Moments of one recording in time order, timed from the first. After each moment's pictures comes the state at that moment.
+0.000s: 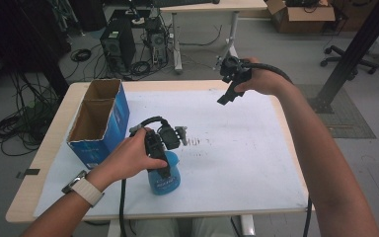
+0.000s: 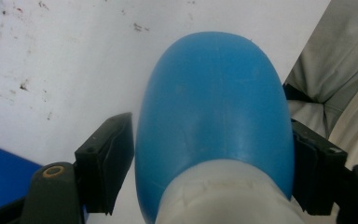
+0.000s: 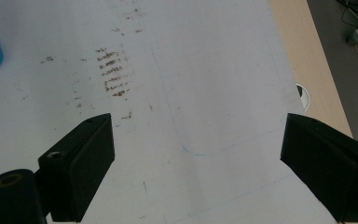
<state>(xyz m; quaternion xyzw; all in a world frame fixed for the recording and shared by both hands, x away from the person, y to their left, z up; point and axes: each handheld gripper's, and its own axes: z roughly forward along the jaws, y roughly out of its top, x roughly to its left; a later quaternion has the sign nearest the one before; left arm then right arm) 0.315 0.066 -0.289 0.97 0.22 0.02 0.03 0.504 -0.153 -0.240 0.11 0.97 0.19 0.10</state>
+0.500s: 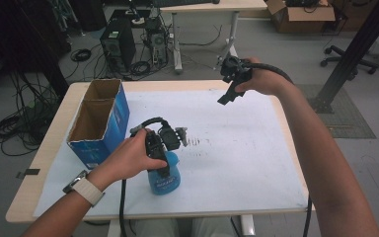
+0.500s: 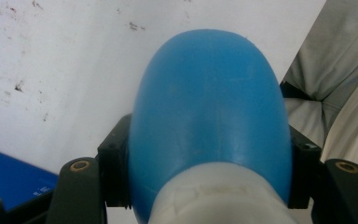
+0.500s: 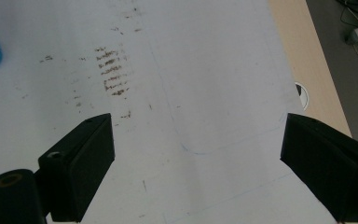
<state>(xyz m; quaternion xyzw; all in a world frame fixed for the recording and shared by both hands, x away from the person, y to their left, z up) 0.315 0.065 -0.290 0.98 0.22 0.02 0.03 0.503 -0.155 -0.240 0.11 0.97 0.19 0.10</state>
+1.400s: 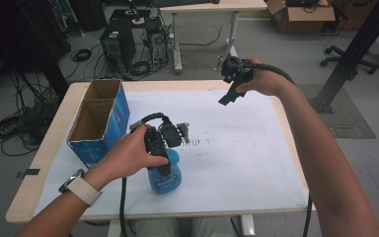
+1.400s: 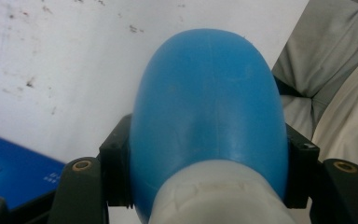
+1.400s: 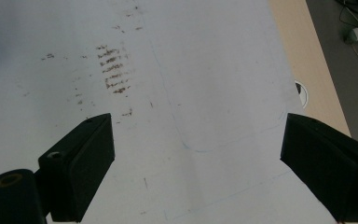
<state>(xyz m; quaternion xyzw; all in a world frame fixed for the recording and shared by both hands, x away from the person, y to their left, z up) 0.308 0.061 -0.259 0.97 0.23 0.02 0.02 0.500 -0.156 -0.238 0.11 0.97 0.19 0.10</state>
